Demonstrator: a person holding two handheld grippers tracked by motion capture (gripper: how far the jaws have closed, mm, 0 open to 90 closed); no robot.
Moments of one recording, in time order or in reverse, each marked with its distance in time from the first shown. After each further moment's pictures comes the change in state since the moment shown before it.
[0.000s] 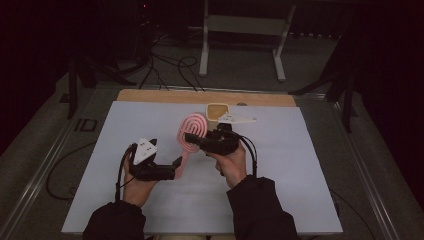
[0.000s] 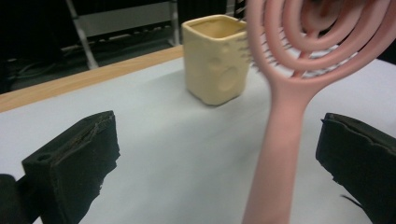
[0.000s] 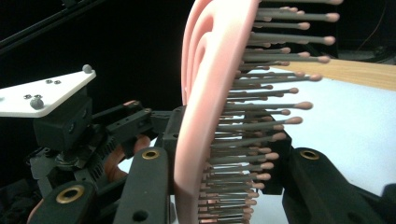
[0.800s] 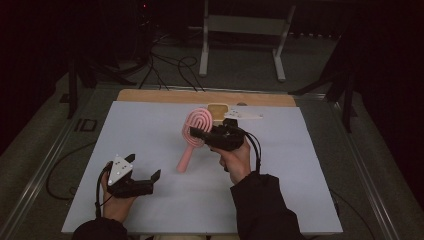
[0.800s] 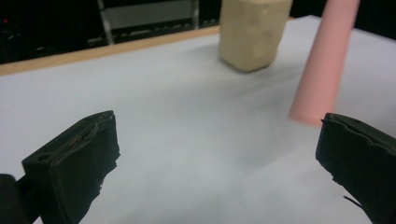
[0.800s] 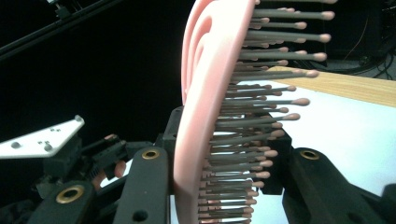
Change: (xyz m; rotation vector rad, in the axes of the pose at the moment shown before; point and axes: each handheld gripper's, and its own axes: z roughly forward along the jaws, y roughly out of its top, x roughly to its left) left arm 0.025 -0.061 -0.035 -0.006 0.060 -0.053; right arm -0.007 0.009 -0.010 -0.037 -0.025 -0.002
